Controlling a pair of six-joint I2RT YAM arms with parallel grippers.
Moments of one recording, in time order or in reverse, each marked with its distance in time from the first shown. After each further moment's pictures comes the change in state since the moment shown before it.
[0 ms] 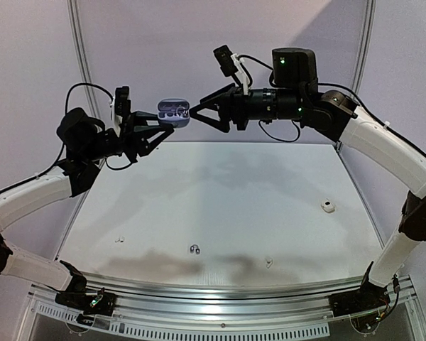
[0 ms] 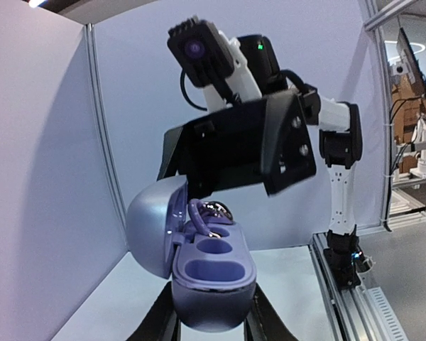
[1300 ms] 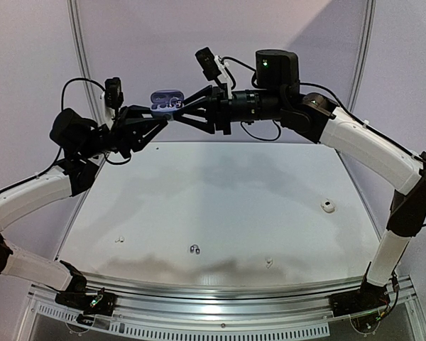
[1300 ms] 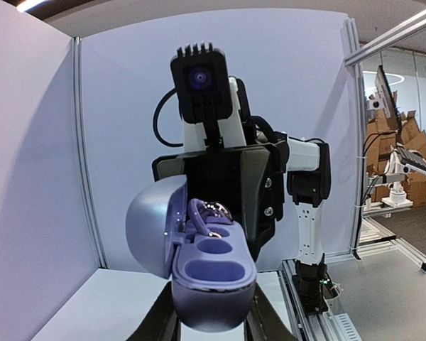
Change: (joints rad) left arm -0.001 0.003 0.006 0.177 0.050 -0.247; right arm 0.023 0.110 0.072 0.106 -0.179 -0.085
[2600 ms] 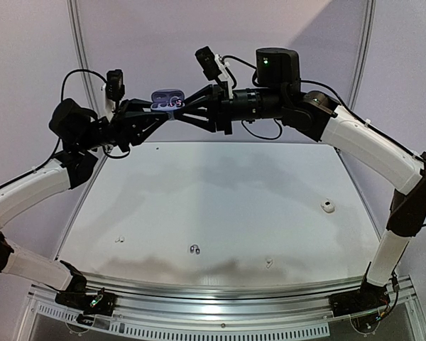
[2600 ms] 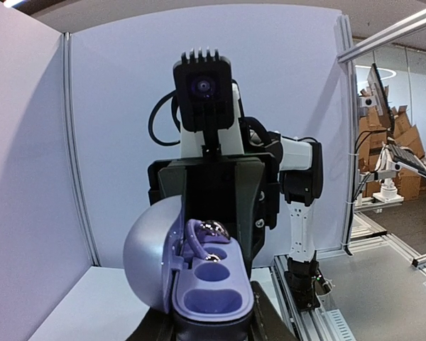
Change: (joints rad) left arm 0.002 0.017 0.084 -0.093 0.053 0.003; right arm 0.003 0.002 0.020 -0.031 -0.006 -0.066
